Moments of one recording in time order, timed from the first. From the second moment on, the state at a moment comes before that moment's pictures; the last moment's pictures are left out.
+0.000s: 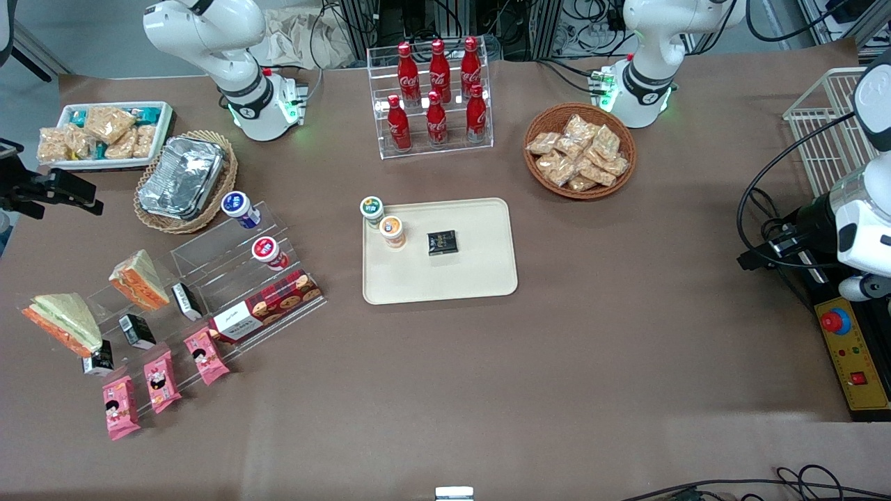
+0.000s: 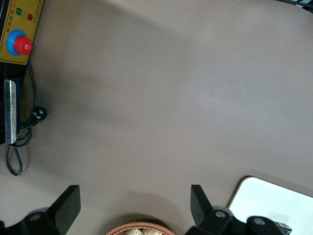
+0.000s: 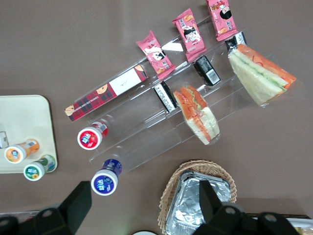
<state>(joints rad) 0.06 -0.02 -0.16 -1.56 0.02 1.48 -0.09</state>
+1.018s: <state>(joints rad) 0.06 -0.02 -0.18 -1.56 0.02 1.47 -0.16</state>
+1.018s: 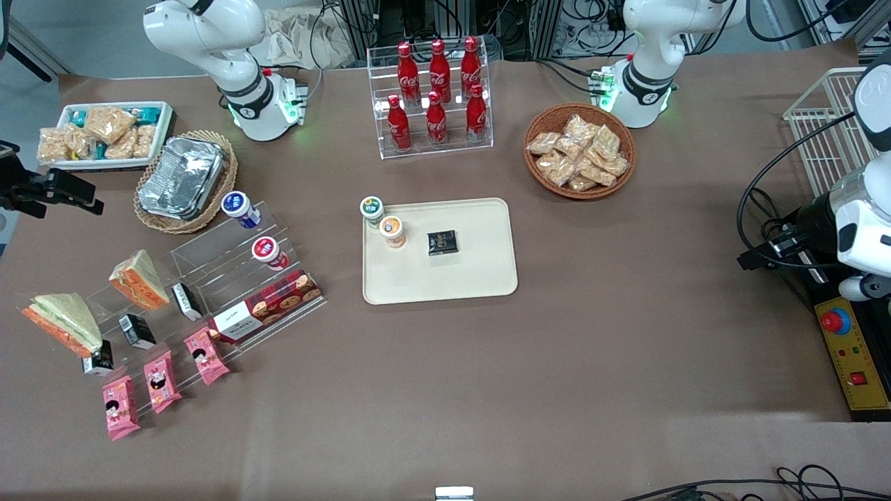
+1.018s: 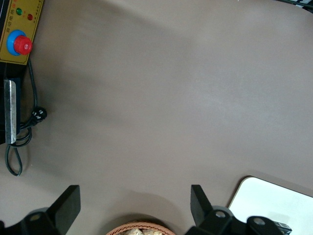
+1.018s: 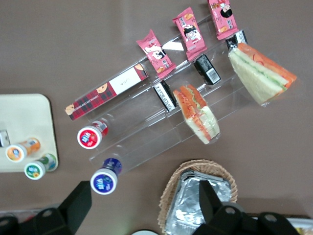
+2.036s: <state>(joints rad) -0.17 0.19 -0.24 -1.56 0.05 1.73 -0.89</state>
